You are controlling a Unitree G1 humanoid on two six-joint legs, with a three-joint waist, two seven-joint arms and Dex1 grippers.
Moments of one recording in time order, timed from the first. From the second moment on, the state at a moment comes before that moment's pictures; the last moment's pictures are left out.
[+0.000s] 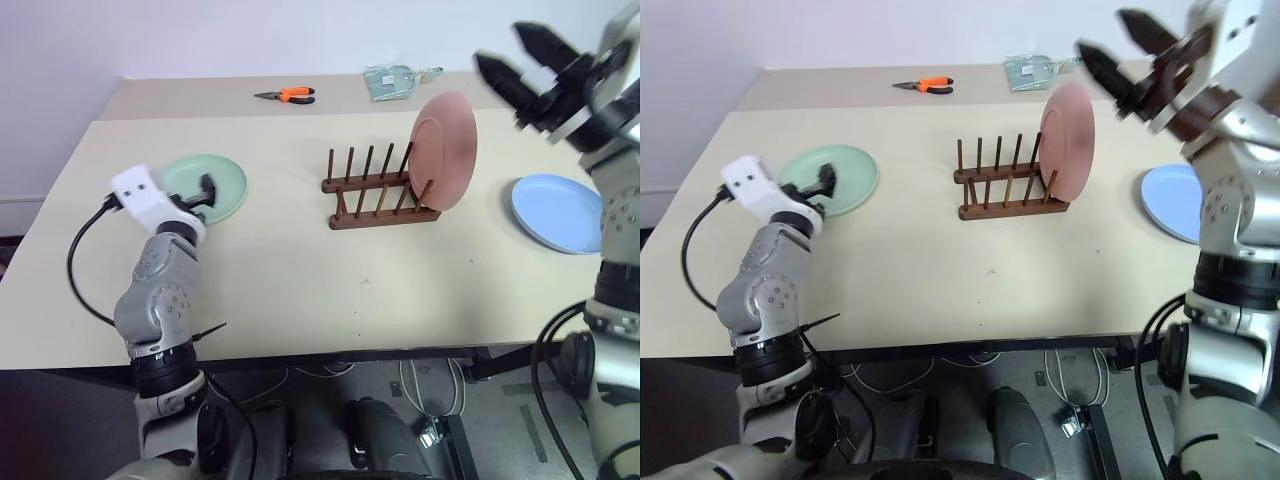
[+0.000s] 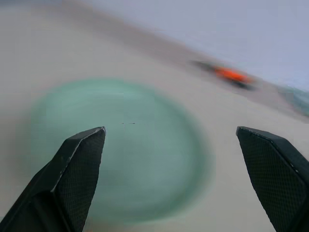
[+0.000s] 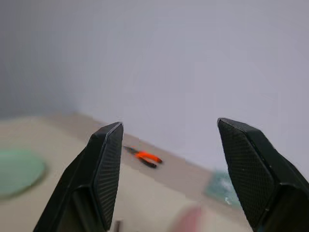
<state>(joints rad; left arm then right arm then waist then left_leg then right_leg) -0.50 0.04 0.50 -0.19 -0.41 0.72 0.31 -0.72 -0.70 -0.18 -0.12 0.51 0.40 0.80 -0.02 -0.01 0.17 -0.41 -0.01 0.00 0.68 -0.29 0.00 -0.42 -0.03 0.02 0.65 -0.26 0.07</state>
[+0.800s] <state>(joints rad) -0.72 0.14 0.61 0.27 -0.55 0.80 0.24 -0.45 -0.61 0.26 -0.42 0.27 0.39 0.83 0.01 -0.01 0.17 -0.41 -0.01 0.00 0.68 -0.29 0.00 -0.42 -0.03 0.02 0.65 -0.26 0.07</state>
